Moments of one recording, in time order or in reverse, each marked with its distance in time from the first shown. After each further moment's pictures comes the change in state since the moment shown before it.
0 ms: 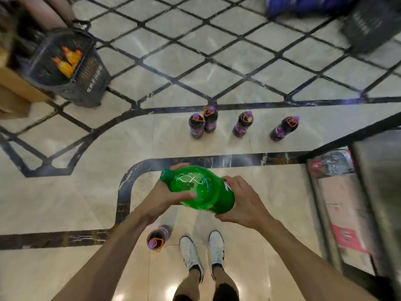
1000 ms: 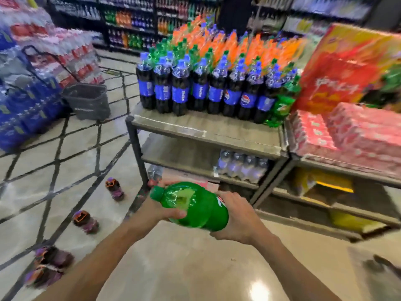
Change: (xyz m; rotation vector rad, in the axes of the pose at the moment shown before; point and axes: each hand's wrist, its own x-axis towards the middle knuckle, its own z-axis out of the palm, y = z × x) left_hand -0.176 0.117 0.320 0.491 -1.153 0.186; right_hand -0.463 -0.110 -0.051 -0.052 0.901 0.808
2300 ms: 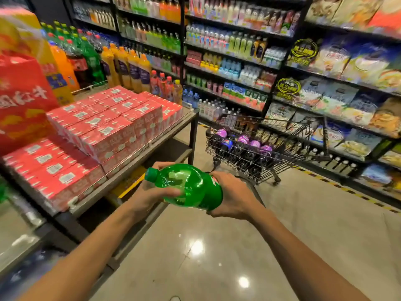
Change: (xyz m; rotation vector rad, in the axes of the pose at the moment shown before) left_hand 0.260 0.006 0.675 0.142 -1.262 -0.037; right_hand -0.364 0.388 -0.211 -0.009 0.565 1.076
